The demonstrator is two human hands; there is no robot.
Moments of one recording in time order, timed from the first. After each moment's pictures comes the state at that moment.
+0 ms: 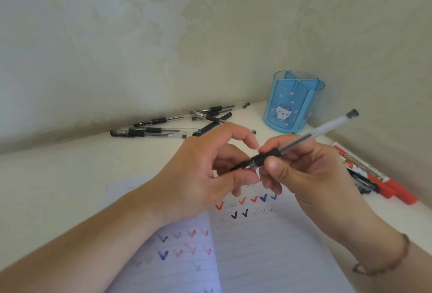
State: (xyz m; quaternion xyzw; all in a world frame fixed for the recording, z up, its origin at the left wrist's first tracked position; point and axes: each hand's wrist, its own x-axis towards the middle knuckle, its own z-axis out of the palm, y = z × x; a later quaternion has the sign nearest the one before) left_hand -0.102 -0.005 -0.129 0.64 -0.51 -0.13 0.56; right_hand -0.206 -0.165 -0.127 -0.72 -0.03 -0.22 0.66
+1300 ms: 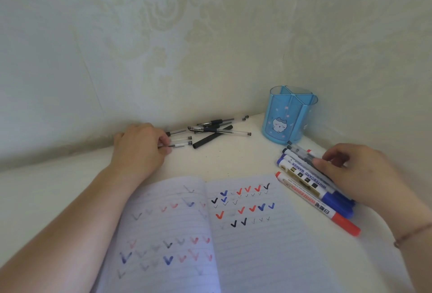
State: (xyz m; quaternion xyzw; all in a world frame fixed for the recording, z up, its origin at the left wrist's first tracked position) left_hand 0.012 0.028 -0.151 0.95 -0.23 0.15 0.16; right_hand -0.216 -0.274 -0.127 -0.91 0.34 -0.16 0.17
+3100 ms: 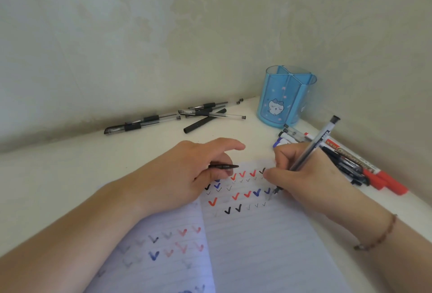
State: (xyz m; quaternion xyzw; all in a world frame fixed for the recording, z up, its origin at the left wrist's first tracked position) left_hand -0.077 0.001 -0.142 0.75 -0.57 -0.06 0.32; right_hand -0.207 -0.187 -0.133 -0.87 0.16 -0.14 0.45
